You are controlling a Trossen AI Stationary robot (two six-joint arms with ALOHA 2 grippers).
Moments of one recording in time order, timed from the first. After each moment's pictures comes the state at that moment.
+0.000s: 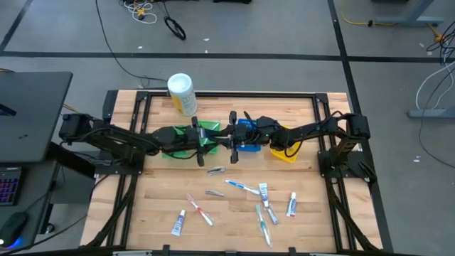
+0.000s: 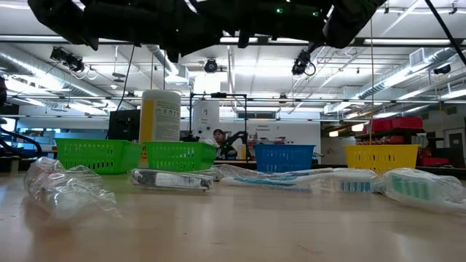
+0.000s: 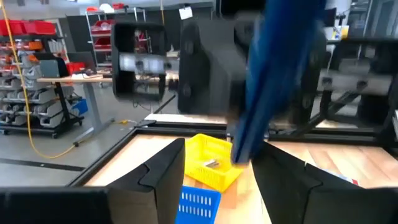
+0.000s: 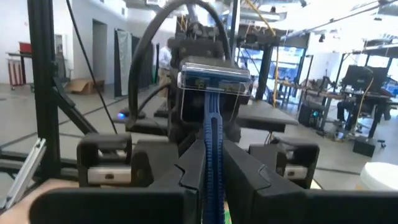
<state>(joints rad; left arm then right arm) -0.02 1.31 0.53 0.83 -0.24 0.03 -0.05 1.75 1.01 0.87 -0.13 -0.11</state>
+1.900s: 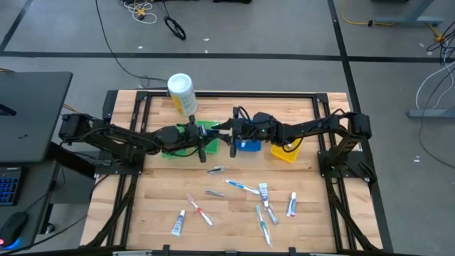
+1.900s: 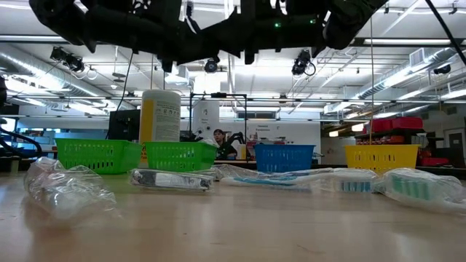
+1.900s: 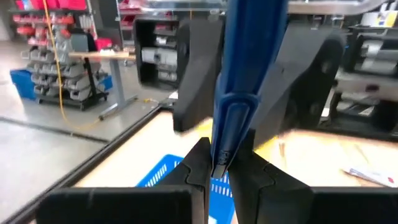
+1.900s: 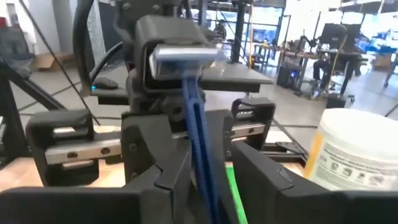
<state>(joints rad) -0.01 1.30 0.53 0.73 -0.34 -0.03 -0.11 1.72 1.01 0.71 -0.06 -0.07</state>
